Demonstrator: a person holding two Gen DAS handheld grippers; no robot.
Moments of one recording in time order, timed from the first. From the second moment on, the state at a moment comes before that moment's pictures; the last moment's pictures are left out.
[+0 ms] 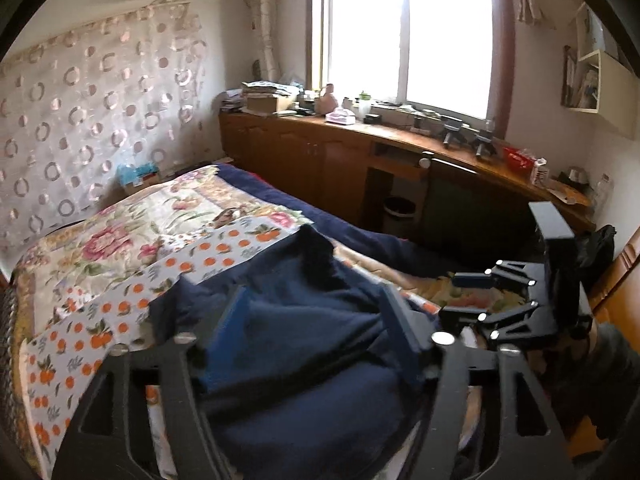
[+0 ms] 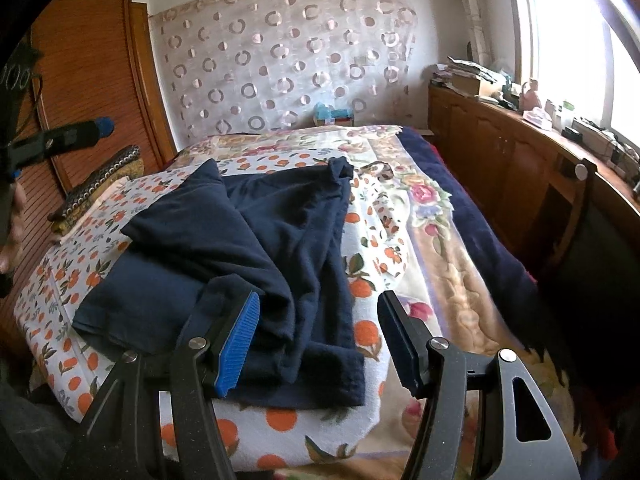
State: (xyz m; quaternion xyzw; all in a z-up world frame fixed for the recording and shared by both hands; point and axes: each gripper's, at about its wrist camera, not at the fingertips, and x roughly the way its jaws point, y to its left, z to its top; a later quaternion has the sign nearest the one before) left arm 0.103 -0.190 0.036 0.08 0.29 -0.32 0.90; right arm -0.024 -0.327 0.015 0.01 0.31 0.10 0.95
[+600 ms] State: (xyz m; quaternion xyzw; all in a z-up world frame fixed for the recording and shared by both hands) left arm 0.085 -0.090 -0.014 0.05 0.30 -0.20 0.93; right arm 0.013 -0.261 0.001 -0.04 0.34 0.14 0.93
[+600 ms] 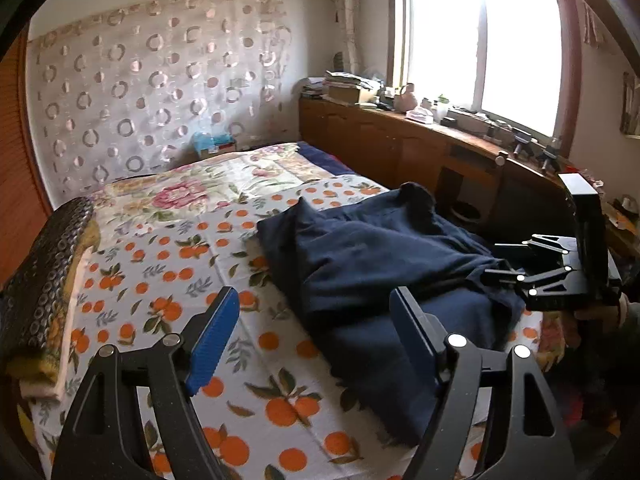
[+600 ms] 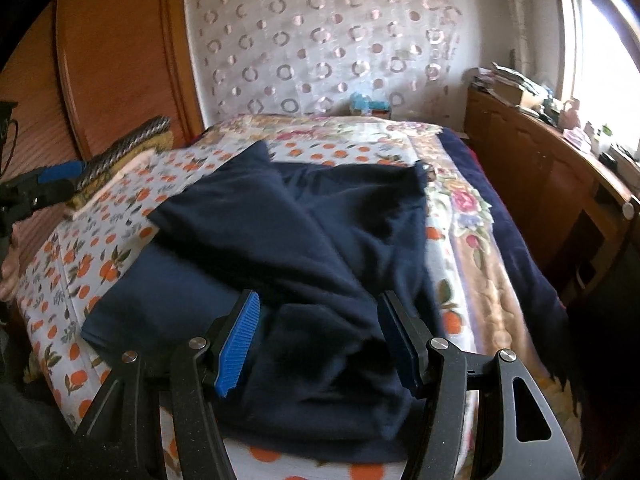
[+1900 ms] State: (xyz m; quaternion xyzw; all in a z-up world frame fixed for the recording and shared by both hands) left arm 0.073 -0.071 -0.036 0.02 0.32 -0.18 0.93; right arm 0.062 -0.210 0.013 -0.11 0.31 0.20 0.92
